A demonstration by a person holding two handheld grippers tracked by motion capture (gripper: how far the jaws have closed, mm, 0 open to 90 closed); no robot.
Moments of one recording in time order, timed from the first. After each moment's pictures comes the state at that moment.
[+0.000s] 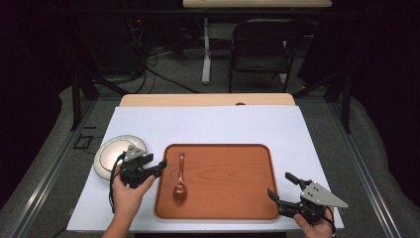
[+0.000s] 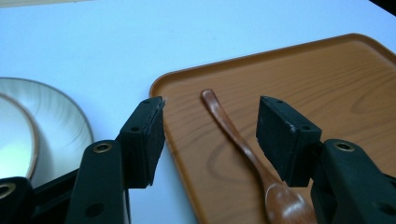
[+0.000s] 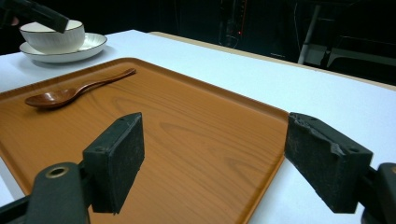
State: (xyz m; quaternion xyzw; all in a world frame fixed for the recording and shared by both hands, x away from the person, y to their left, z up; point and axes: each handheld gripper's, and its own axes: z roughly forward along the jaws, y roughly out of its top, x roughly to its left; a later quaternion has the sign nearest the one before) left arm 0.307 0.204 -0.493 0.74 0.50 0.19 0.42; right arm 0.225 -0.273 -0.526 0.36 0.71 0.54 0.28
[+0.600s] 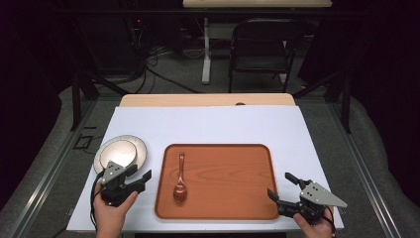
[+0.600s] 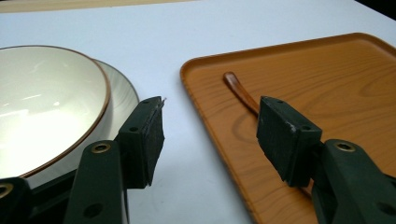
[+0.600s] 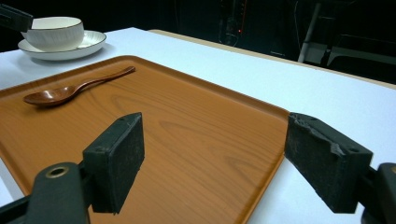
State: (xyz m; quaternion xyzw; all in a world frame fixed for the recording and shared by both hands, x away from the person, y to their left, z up) left arm 0.270 0.241 -0.507 0.71 0.50 0.22 0.44; right arm 0.226 -0.273 -0.526 0.36 0.71 0.53 0.28
